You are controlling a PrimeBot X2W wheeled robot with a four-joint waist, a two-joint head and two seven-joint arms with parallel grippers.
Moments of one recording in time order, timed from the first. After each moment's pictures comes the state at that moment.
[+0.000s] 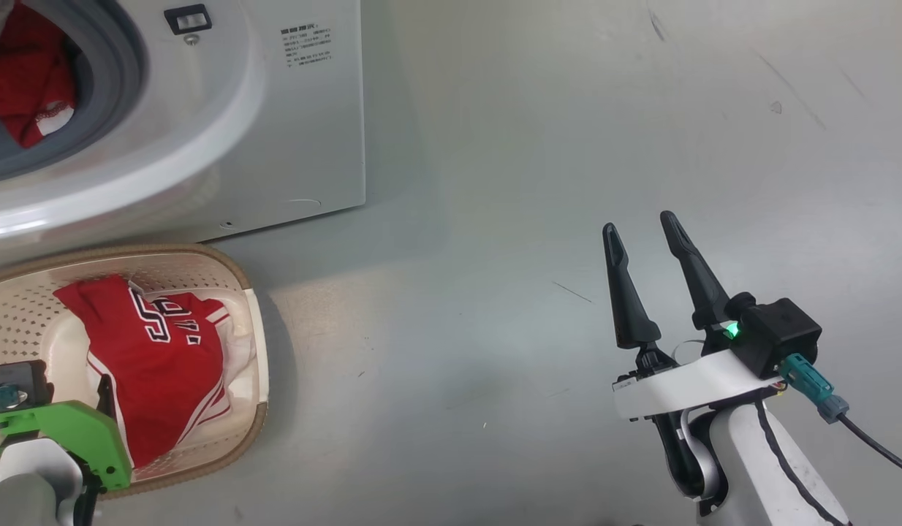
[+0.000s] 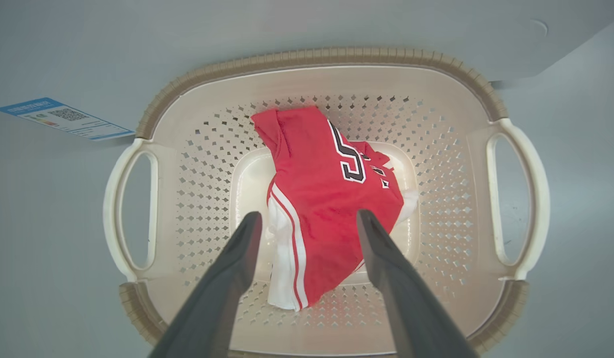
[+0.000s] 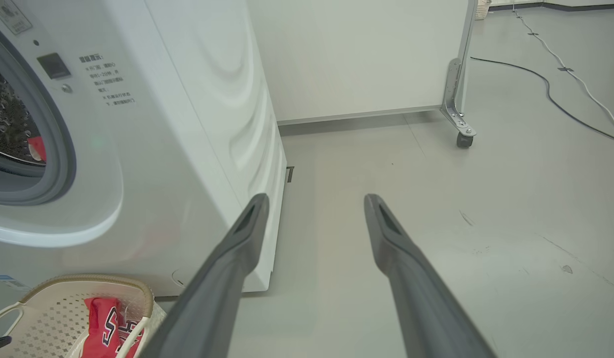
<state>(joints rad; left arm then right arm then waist) -0.40 0.24 0.03 0.91 -0.28 -0.07 -0.04 -0.17 -0.05 0.32 0.05 0.36 0.01 -0.26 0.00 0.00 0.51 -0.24</state>
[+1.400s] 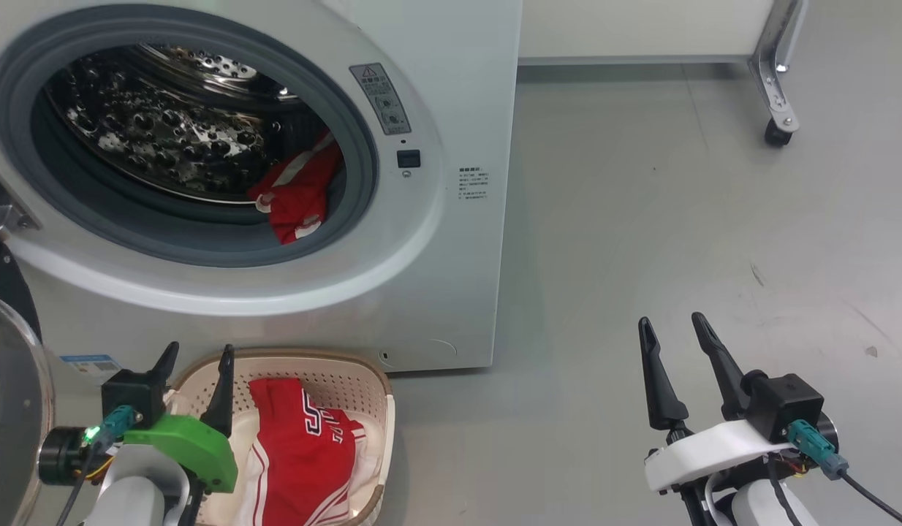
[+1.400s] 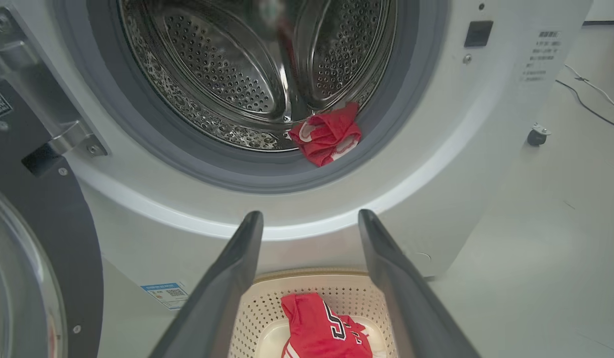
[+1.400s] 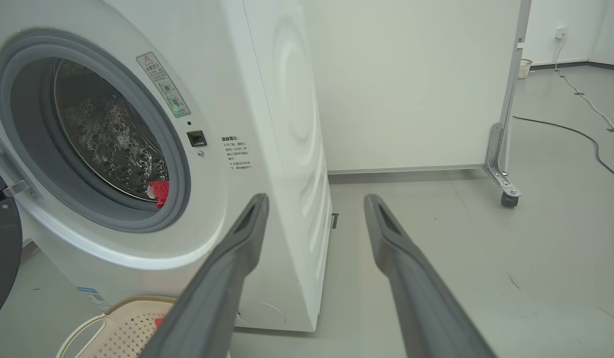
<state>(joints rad) -0.29 0.10 -0.10 0.69 -0.24 -0.12 -0.25 -0.02 -0.06 0.25 0.17 0.36 0.04 -0.26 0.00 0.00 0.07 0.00</state>
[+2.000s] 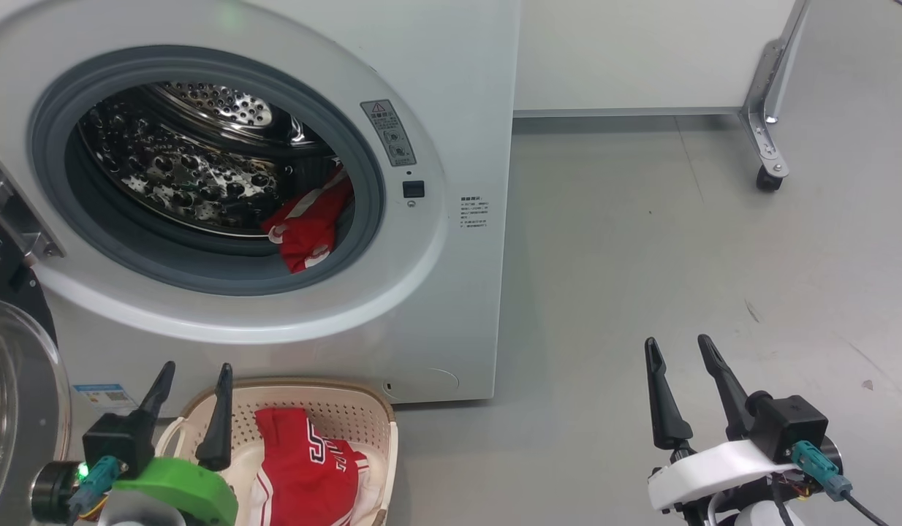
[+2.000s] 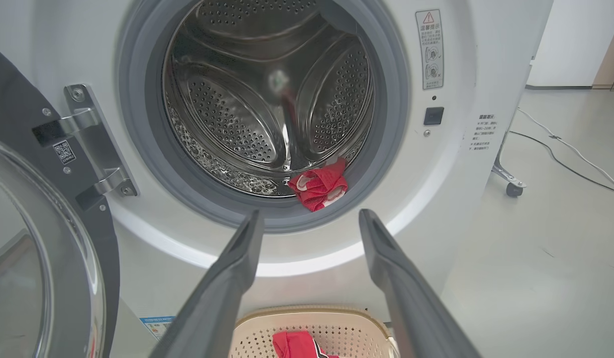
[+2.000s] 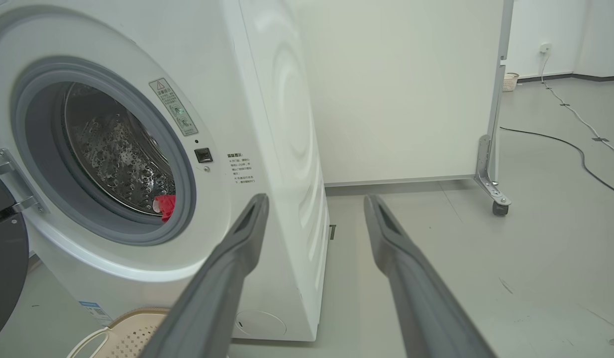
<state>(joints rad) -0.11 0.10 -0.07 0.40 -0.27 -0.12 -0.25 0.03 -0.06 0.25 0.15 0.38 0.04 -0.26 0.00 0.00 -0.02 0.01</state>
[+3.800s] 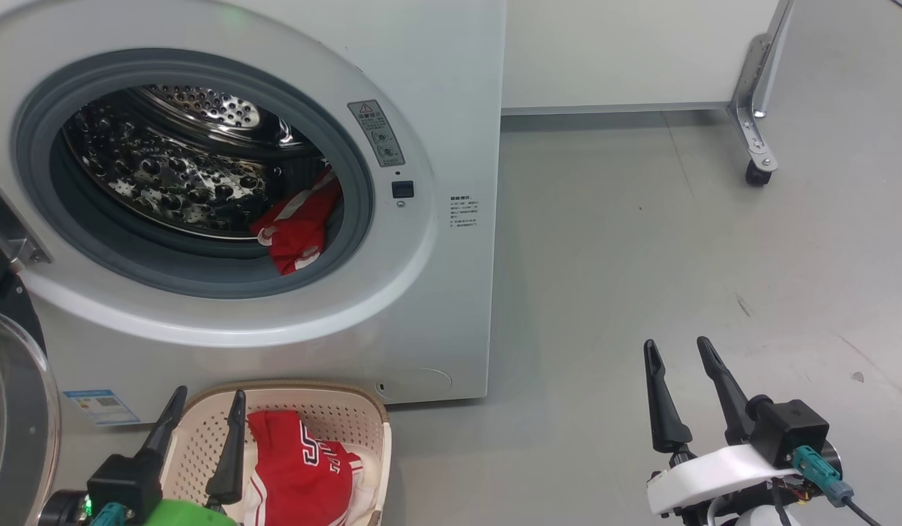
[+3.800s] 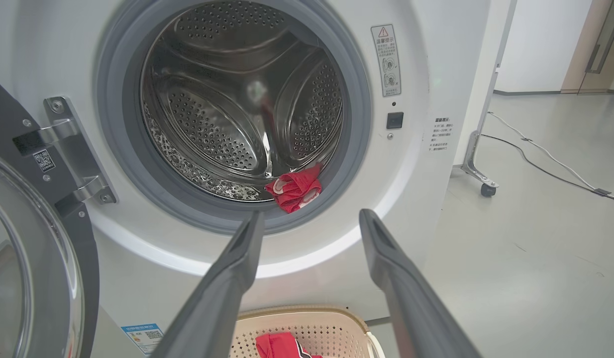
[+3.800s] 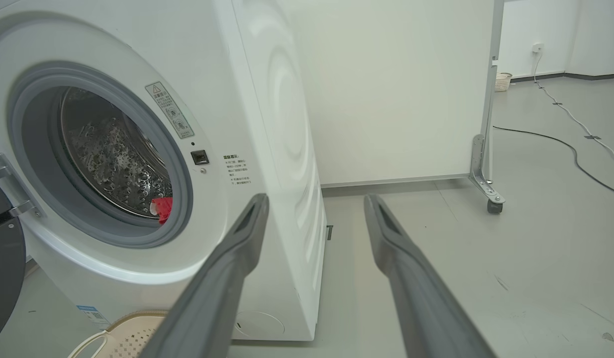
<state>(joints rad) 0.05 0.09 -0.07 0.21 -0.26 -0.12 -0.25 0.05 -0.06 0.25 0.12 0.38 0.04 -0.26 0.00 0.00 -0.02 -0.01</state>
